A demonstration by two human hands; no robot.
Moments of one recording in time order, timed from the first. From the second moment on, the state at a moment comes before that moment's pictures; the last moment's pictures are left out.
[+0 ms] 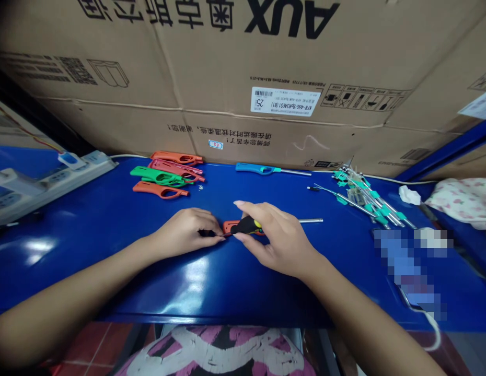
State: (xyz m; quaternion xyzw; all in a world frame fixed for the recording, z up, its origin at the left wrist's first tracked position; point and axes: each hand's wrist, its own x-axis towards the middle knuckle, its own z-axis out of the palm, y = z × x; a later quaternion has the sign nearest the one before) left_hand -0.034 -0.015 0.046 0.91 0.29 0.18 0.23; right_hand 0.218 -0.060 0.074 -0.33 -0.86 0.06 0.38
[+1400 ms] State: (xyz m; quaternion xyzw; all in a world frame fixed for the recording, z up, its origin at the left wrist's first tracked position) left_hand -0.027 -0.016 0.032 0.84 0.28 0.31 0.36; right_hand 0.215 -0.049 0.070 -0.39 -0.73 0.23 0.51
